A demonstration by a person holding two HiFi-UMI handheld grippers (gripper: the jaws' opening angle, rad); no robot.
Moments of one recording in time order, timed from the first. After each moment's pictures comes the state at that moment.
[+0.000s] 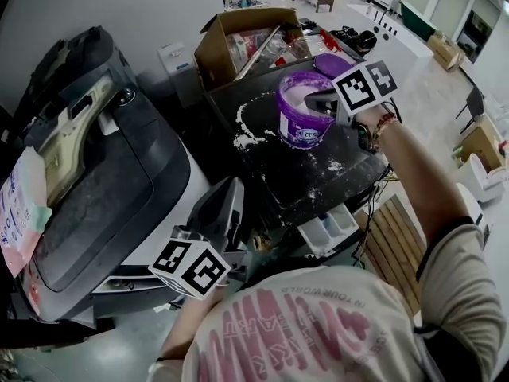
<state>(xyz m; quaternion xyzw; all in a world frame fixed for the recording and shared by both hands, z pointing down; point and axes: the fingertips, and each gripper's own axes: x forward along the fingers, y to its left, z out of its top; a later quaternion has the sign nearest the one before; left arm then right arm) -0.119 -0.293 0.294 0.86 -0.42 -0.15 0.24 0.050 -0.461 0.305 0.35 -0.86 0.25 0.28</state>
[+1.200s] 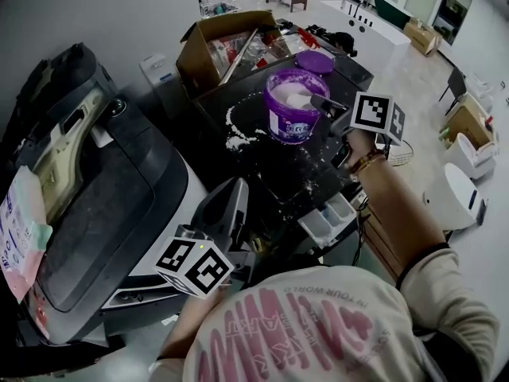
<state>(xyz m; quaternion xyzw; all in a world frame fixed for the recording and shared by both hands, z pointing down) -0.113 -0.285 0.295 0.89 -0.36 -0.14 0.25 0.091 -0.428 0.288 0.52 -0.76 0.38 -0.10</state>
